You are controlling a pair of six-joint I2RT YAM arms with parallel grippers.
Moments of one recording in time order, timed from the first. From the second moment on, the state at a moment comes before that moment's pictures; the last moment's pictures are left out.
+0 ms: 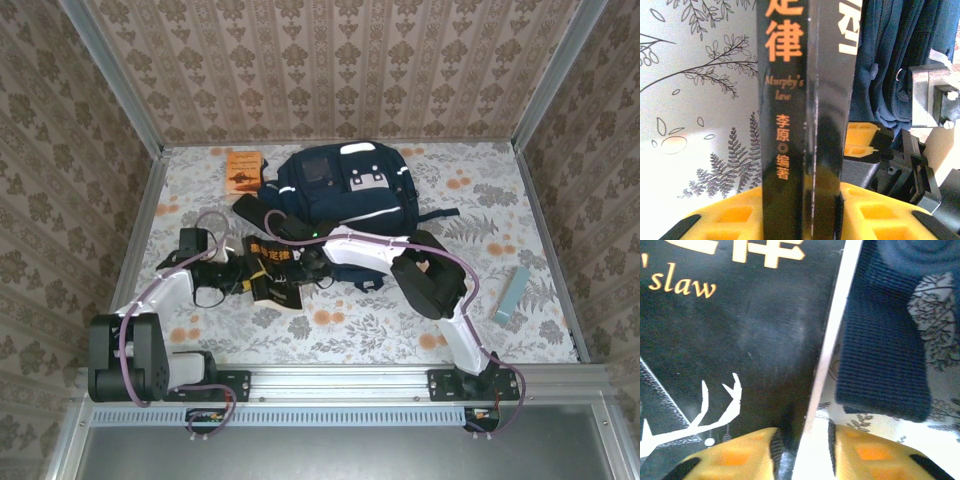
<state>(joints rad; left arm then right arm) -0.05 1.26 0.58 -0.43 0.80 -0.68 0.88 2.15 1.61 -0.71 -0.14 0.59</state>
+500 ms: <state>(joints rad) -0.01 1.07 0.58 -0.56 0.74 -0.67 0.85 1.91 1.42 -0.56 -0.16 0.62</state>
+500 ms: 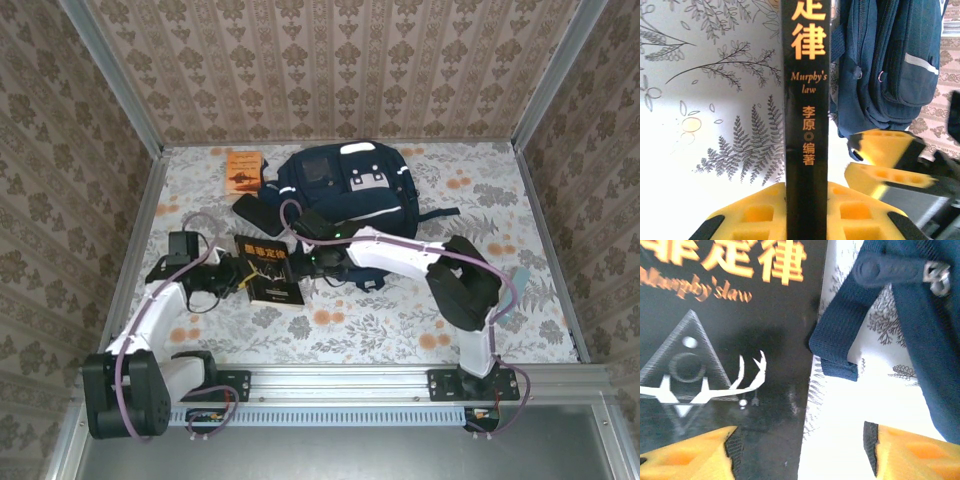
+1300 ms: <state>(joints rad) -0.24 1.12 1.01 -0.34 0.45 -0.88 0.63 1.51 0.99 0.14 -0.35 1.08</state>
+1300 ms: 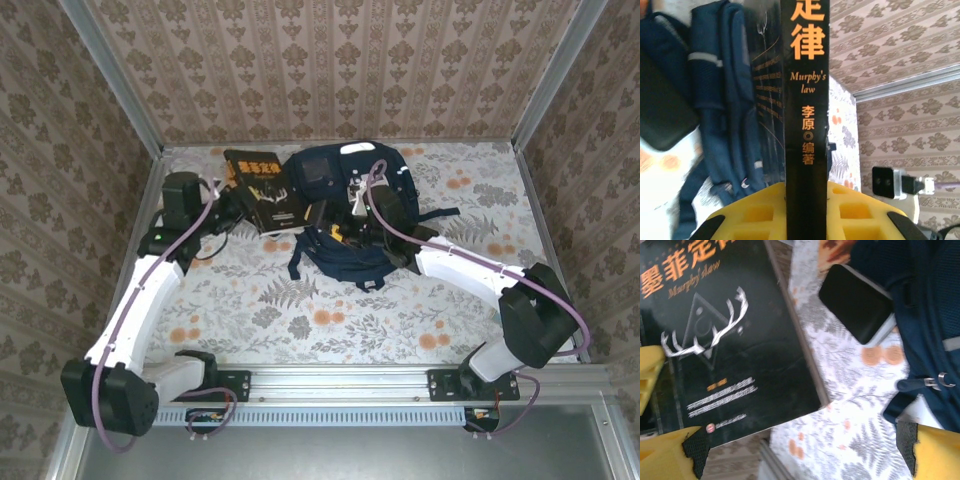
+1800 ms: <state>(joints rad) -0.41 1.24 1.02 -0.07 0.12 -1.09 0.63 1.63 0.96 0.57 -0.34 1.50</state>
